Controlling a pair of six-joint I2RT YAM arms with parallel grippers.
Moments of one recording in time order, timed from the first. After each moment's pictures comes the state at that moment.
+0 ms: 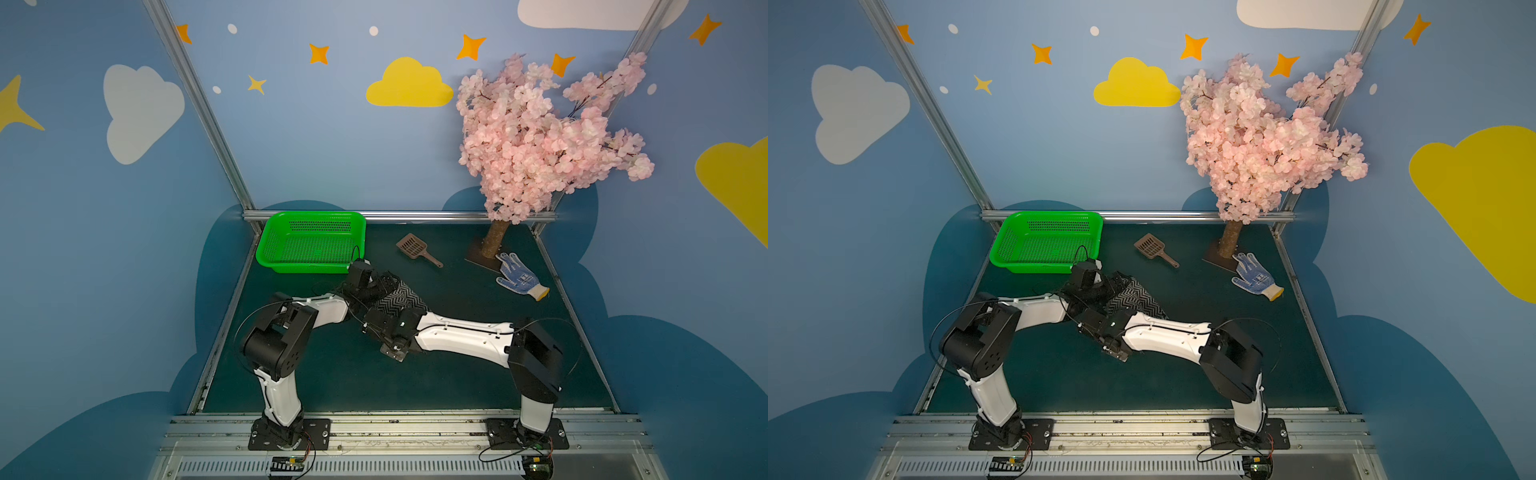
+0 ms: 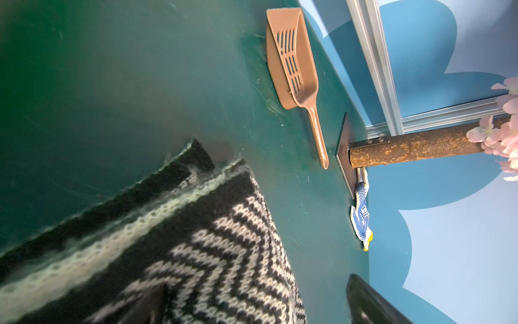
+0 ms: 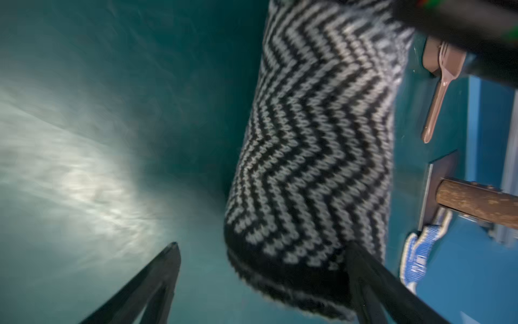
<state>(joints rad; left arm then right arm) -0.45 1.83 0.94 0.27 0.24 -0.97 1.19 1.90 1.41 -0.88 0.55 0.00</state>
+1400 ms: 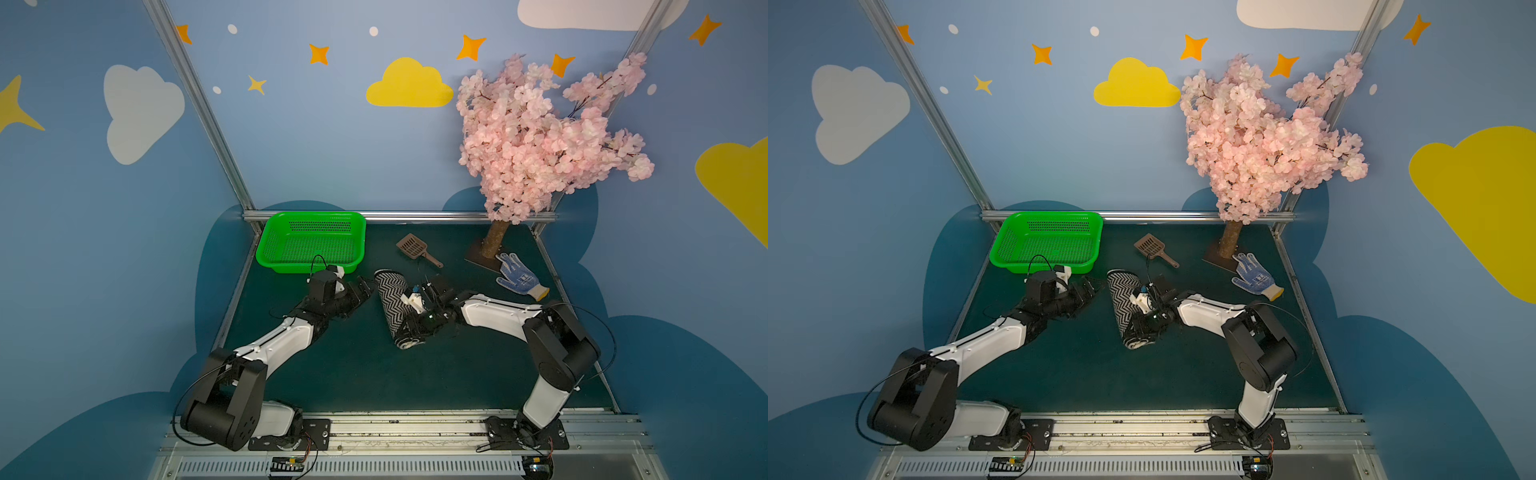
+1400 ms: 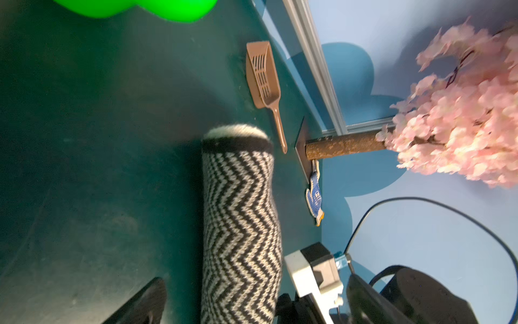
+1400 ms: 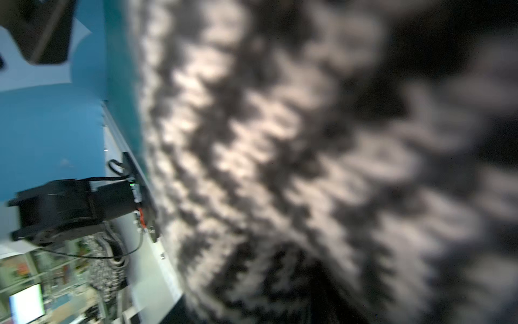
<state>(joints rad) -0.33 1.38 0.65 0.18 0.42 -0.99 0.70 1.77 0.99 -0.28 -0.67 0.46</state>
